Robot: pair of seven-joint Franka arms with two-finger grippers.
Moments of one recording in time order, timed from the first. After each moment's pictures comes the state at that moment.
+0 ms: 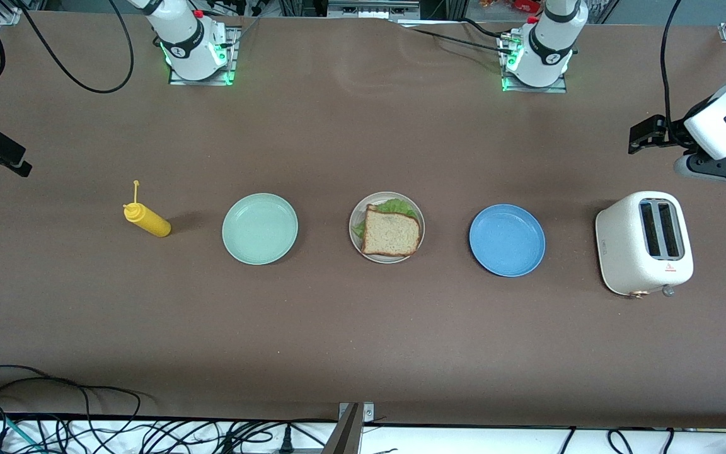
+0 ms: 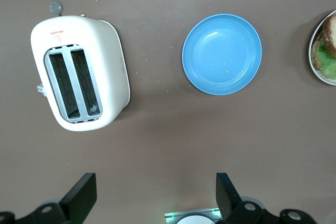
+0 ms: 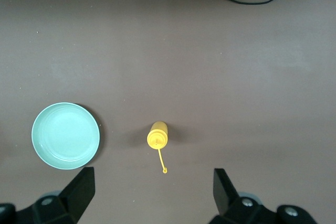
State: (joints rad) left arm 0.02 0.03 -0.04 -1.62 0.03 1.48 0.15; right arm 0.05 0.06 -0.12 -1.50 -0.01 1.65 0.02
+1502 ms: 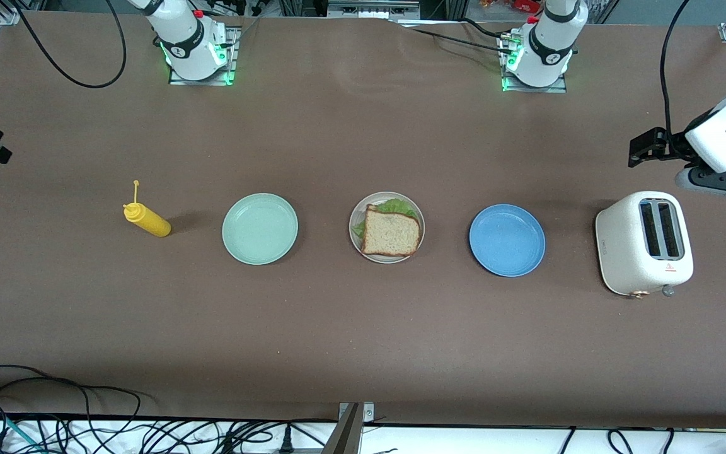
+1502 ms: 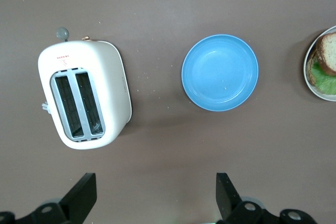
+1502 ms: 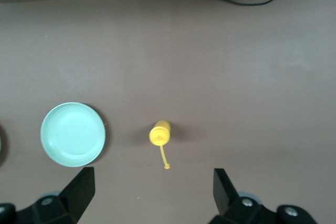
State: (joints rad) left arm 0.01 0.10 -0.04 -1.52 0.03 1.49 0.15; right arm 0.06 0.03 -0.14 -1.51 0.03 1.63 0.01
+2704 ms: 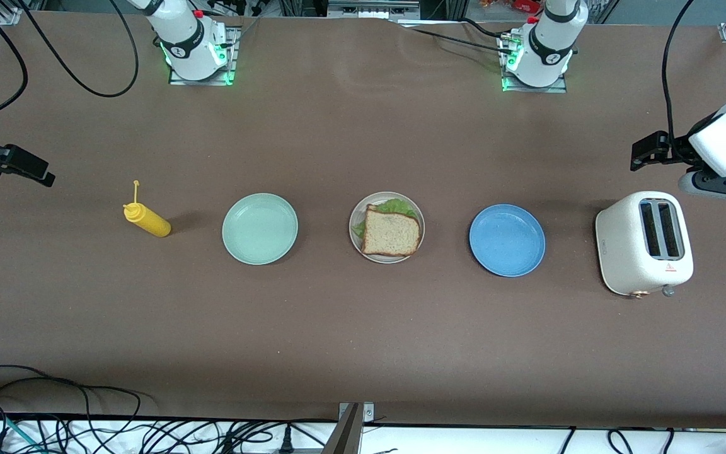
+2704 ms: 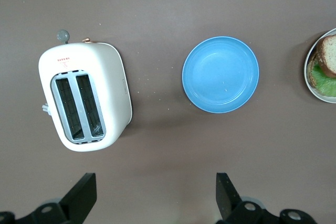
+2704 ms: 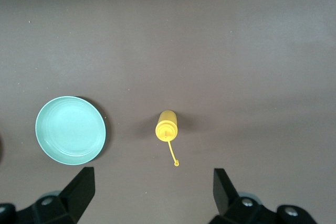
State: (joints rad) left arm 0.01 0.11 -0.04 -1.51 0.03 1.49 0.15; right arm 0.08 0.11 -0.14 -1.51 0.02 1.63 0.08
